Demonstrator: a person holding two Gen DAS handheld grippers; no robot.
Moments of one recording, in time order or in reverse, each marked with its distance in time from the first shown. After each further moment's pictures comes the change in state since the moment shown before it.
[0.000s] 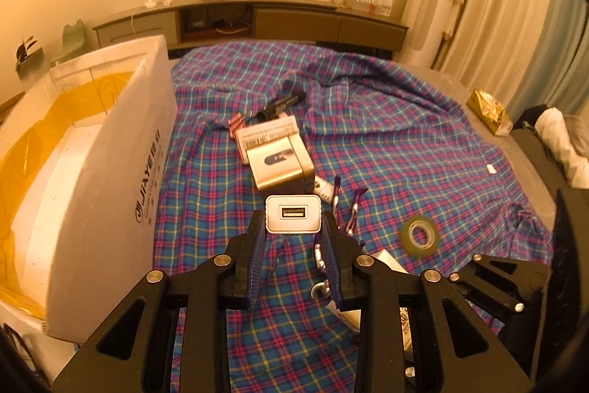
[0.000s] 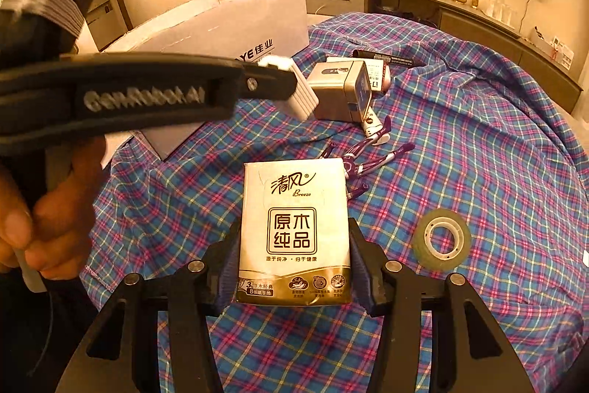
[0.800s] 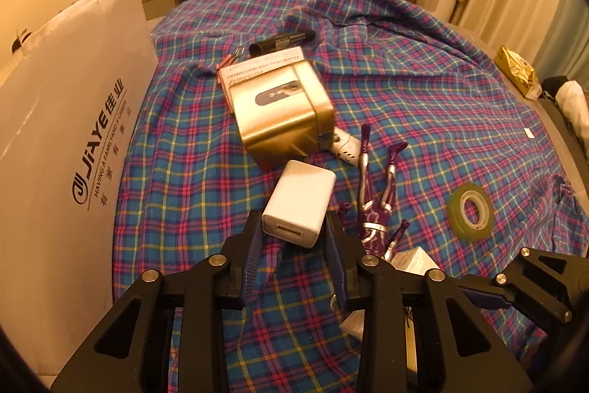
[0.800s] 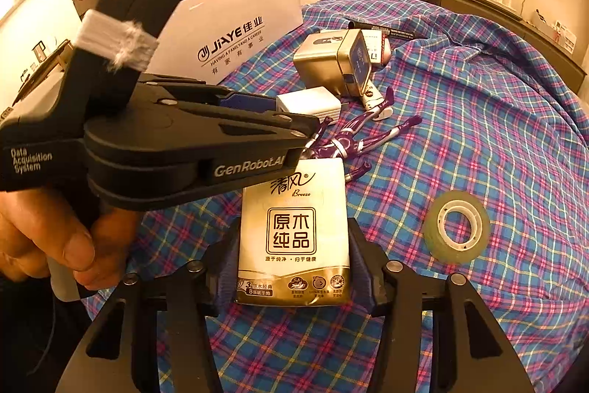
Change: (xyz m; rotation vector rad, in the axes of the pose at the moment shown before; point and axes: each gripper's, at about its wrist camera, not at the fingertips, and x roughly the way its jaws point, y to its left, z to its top) left arm 0.075 -0.006 -0.022 0.032 0.153 0.059; right arm 0.026 -0.011 -0.005 0.039 0.048 0.025
